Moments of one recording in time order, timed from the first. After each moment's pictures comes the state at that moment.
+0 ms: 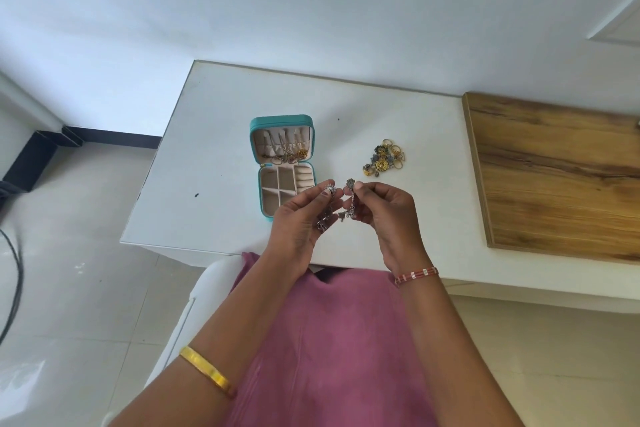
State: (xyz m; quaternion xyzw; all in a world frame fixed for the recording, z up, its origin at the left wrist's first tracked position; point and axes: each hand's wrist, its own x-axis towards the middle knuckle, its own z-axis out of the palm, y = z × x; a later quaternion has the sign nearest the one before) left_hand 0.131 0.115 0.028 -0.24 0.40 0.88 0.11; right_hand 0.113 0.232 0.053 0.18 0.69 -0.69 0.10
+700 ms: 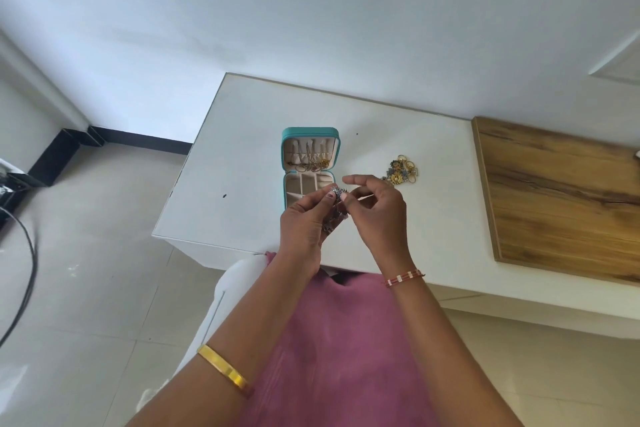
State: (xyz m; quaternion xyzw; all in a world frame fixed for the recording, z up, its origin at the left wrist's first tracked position) left_hand 0.143 0.097 0.049 -0.29 0.39 0.87 0.04; right_hand 0.123 0.190 0.065 0.03 0.86 -0.51 0.00
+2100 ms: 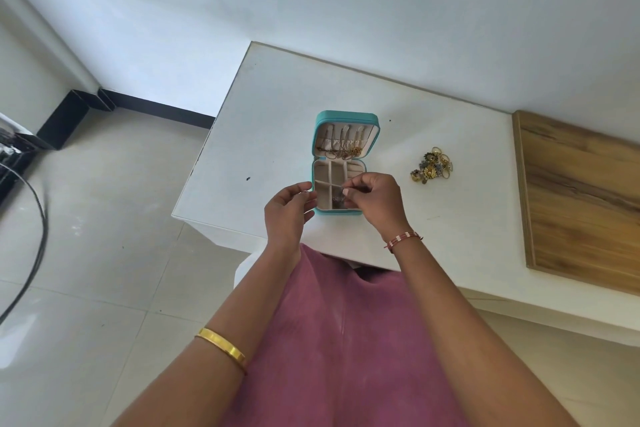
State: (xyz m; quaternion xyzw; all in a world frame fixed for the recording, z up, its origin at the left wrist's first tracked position) left_hand 0.139 0.037 0.000 -0.39 0.50 0.77 0.00; right_hand 0.080 0.157 0.006 0.04 0.86 -0.49 0.14
